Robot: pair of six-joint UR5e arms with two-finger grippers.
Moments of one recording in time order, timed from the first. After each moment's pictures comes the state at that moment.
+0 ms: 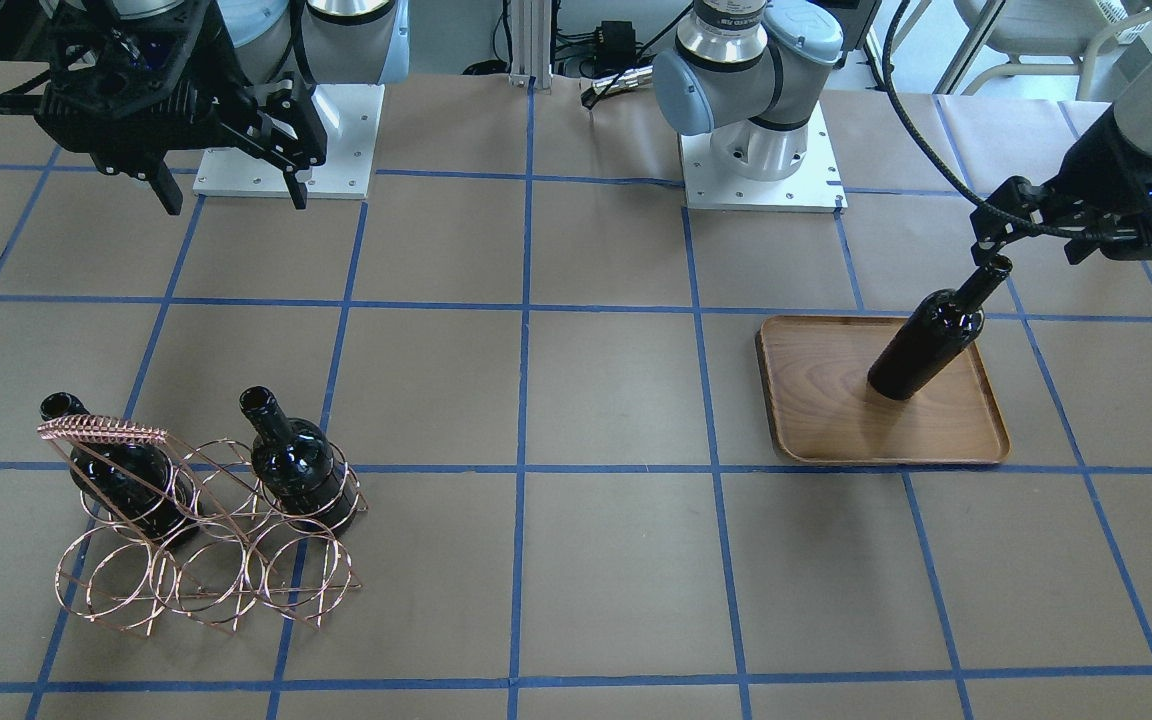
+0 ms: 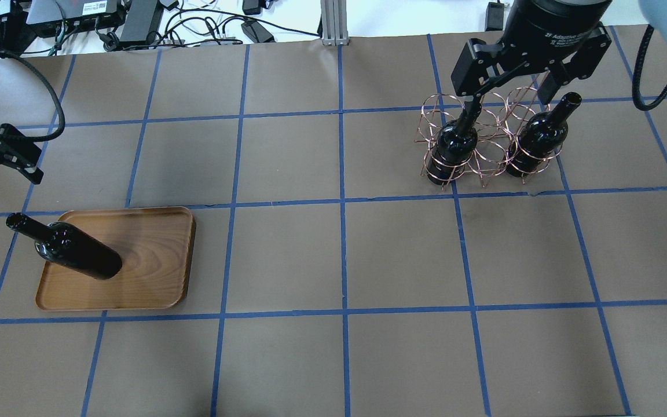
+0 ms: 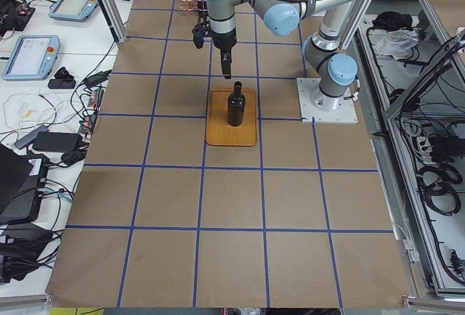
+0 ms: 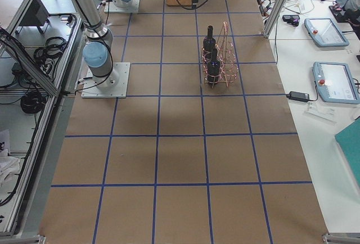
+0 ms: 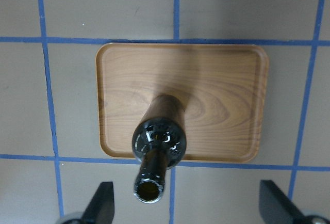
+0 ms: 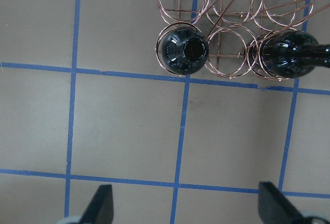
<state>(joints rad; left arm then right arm) -1.16 -1.51 -1.63 -1.61 1.66 0.36 1.63 -1.57 1.43 -1.47 -1.58 -0.04</state>
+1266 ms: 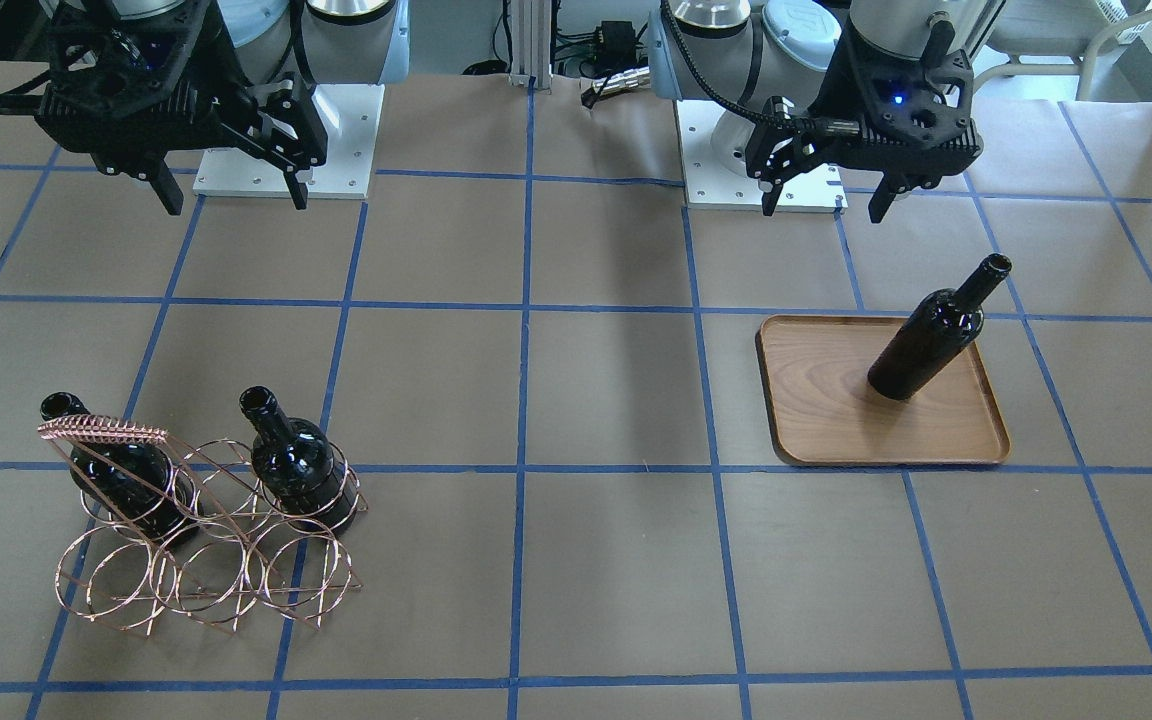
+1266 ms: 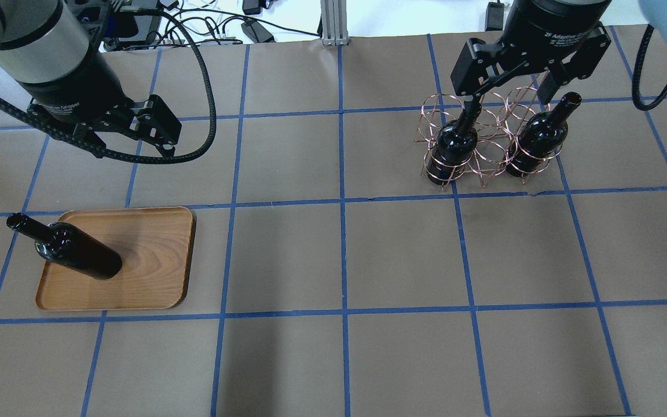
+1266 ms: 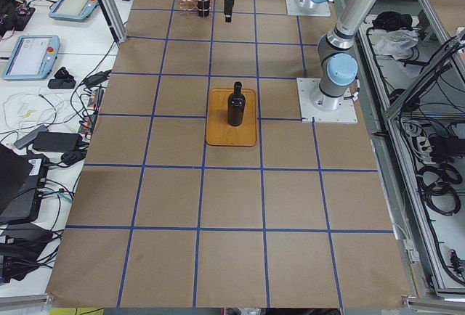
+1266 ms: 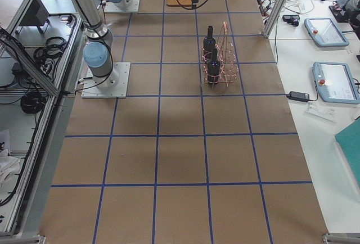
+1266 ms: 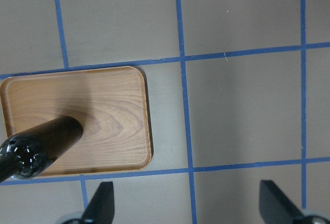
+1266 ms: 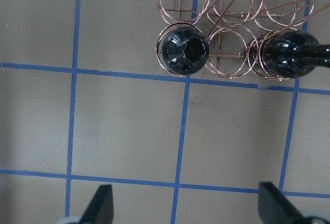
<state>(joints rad) -1.57 -1.48 -1.58 -1.63 1.59 0.08 1.63 -1.57 1.43 -1.47 -1.58 -0.04</state>
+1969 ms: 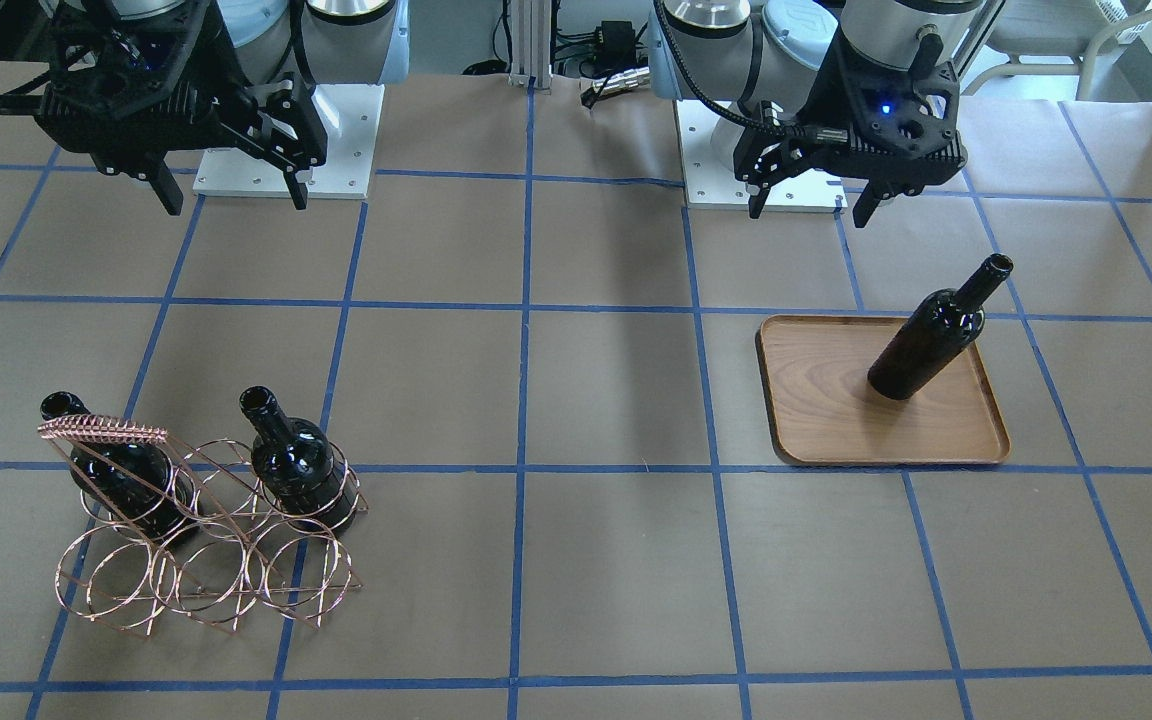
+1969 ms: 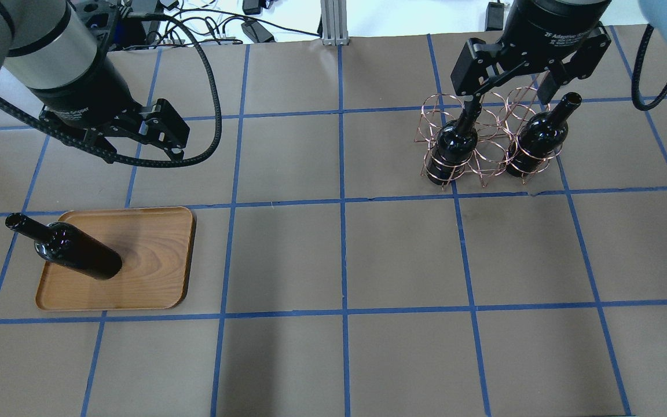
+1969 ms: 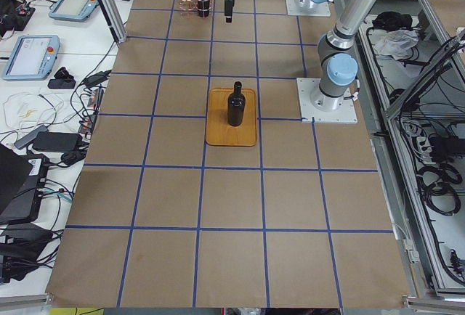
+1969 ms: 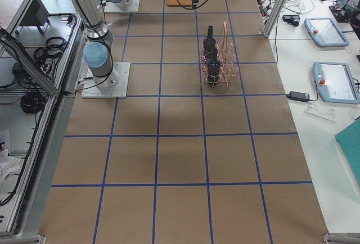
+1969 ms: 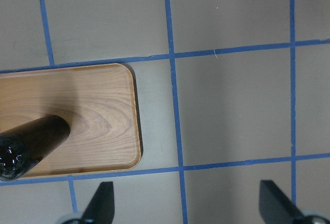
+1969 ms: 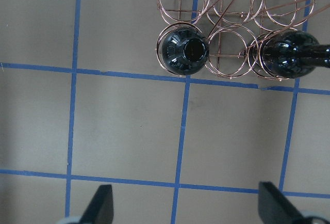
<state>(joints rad) -1.57 -1.48 -1.60 -1.63 1.58 0.08 1.63 -1.57 1.43 -1.47 -1.58 -0.04</state>
